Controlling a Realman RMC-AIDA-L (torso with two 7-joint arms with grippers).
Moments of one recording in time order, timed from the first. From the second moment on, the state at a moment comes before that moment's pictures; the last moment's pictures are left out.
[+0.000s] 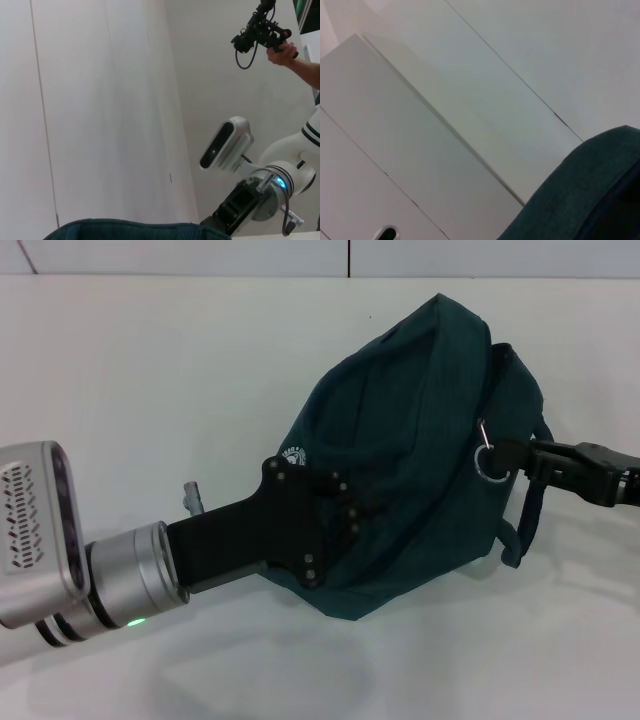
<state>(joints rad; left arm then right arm) -0.47 -2.10 1.42 0.19 1.04 1.64 -0.47 0.48 1.94 -1.07 -0.37 -1.40 -1.66 1.60</state>
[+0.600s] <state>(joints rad) -0.47 -2.10 1.42 0.19 1.04 1.64 -0.47 0.49 1.95 -1.07 -0.38 -1.43 -1.67 1.55</state>
